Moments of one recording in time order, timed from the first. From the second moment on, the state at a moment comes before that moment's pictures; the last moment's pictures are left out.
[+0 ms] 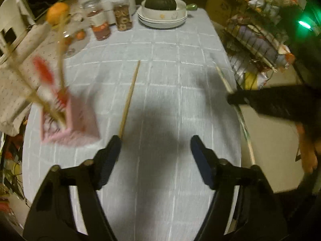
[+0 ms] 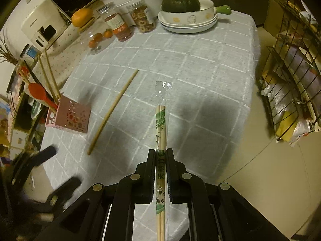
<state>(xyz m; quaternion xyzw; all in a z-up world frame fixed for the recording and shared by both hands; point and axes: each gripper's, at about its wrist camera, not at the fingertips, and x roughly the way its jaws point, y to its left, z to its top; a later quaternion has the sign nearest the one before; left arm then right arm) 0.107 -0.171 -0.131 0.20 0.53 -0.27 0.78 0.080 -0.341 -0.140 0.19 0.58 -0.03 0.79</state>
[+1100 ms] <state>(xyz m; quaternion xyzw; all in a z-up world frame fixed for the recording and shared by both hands) 0.204 -0.237 -0.210 0.25 0.54 -0.20 0.77 0.091 -0.371 -0.160 0.21 0.59 -0.04 0.78</state>
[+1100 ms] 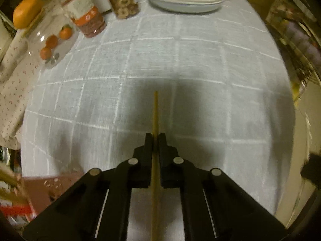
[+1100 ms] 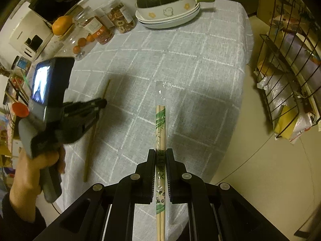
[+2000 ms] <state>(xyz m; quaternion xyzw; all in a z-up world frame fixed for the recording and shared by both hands) 0.080 -0.106 -0.060 0.16 0.41 -0.28 0.85 0.051 -0.289 -0.072 0.15 0.49 -0.04 0.86</state>
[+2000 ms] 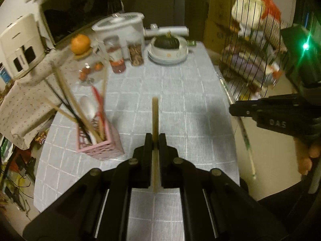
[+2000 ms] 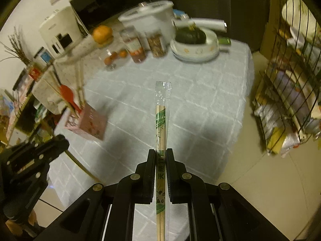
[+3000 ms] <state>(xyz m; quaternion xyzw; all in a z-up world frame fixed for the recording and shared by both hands) 0.122 -0.009 0.004 0.01 0.26 -0.18 0.95 0.092 -0.216 -0.042 0.11 0.41 -0.02 0.91</state>
